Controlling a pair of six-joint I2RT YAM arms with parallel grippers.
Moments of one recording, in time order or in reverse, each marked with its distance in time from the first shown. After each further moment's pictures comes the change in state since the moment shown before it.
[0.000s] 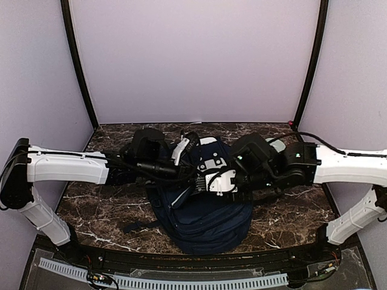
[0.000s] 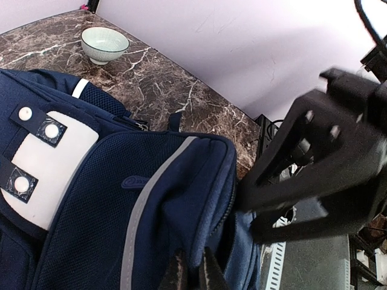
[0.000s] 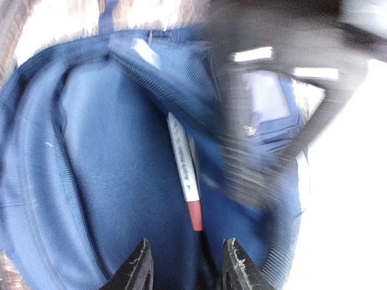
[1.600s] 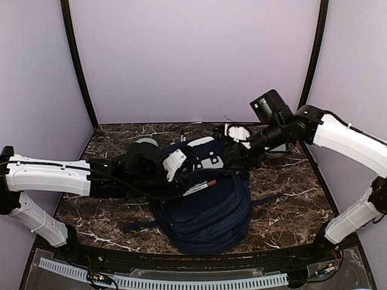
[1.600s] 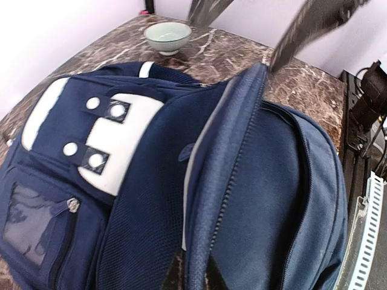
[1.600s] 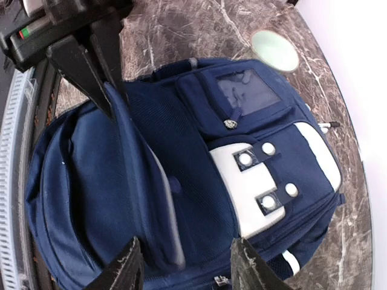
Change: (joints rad) left arm -0.171 -0.123 -0.043 -0.213 -0.522 0.290; right arm -0.372 0.045 0.207 -0.164 -0.551 0.132
